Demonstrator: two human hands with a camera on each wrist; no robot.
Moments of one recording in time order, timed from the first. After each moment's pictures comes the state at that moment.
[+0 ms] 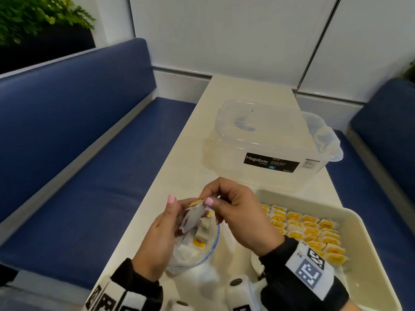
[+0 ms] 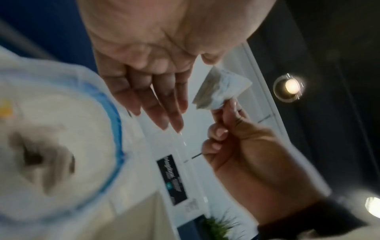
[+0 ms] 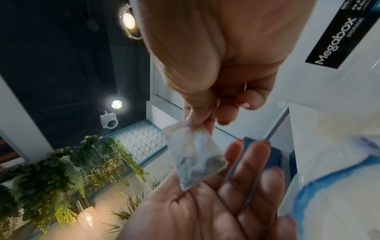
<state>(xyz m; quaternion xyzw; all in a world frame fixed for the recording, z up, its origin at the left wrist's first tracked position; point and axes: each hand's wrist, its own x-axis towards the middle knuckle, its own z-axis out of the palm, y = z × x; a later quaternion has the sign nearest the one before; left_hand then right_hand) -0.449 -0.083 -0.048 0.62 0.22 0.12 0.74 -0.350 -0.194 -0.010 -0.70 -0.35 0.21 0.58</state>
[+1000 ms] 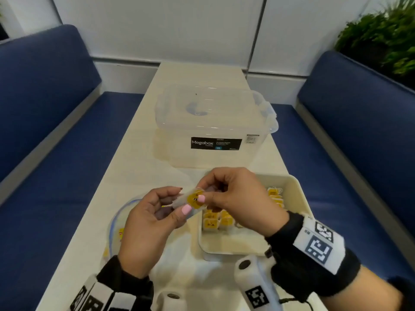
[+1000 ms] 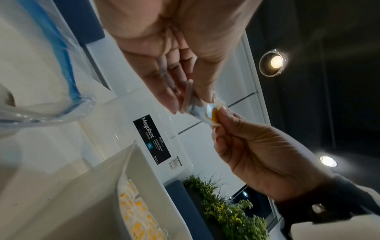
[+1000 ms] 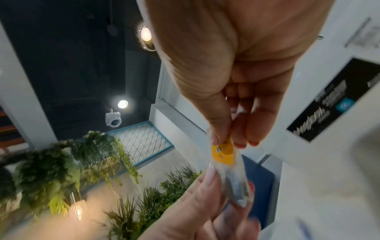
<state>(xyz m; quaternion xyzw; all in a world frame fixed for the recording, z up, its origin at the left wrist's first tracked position) -0.413 -0.143 -0.051 0.64 0.14 0.17 0.74 -0.325 -0.287 0.010 -0.79 -0.27 0.19 0.51</state>
